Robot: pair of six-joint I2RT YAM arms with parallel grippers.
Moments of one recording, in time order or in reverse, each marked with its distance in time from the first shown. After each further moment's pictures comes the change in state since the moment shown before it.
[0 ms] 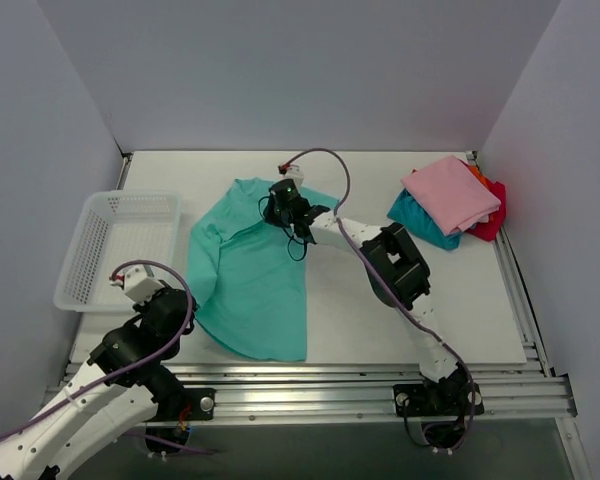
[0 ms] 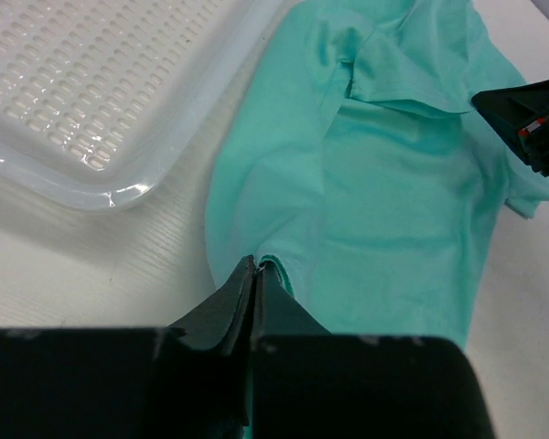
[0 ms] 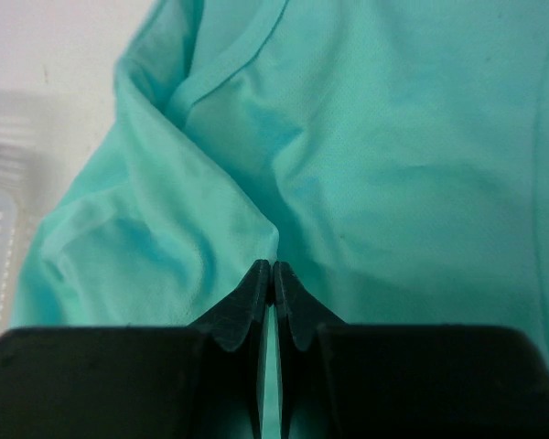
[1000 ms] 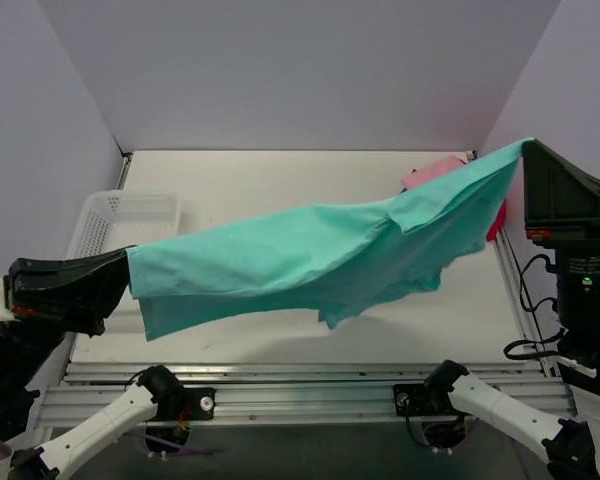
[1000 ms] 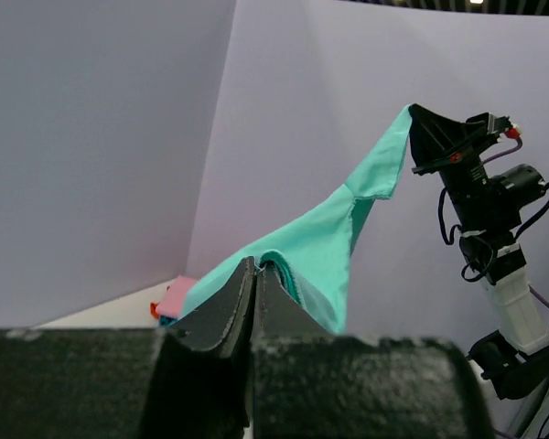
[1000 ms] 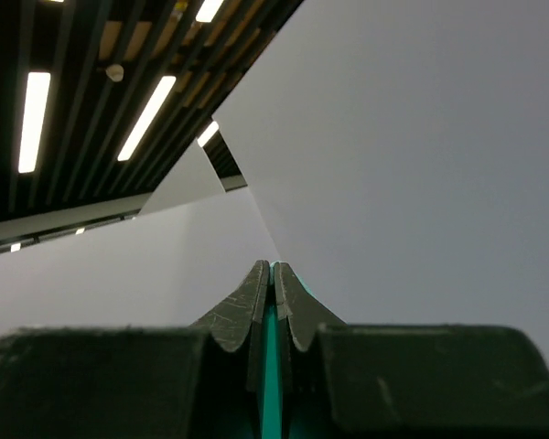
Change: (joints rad) left arm 0.000 -0.017 0.790 0.494 0.948 0.686; right arm 0.002 -1.631 -0.311 0.065 0.041 -0.201
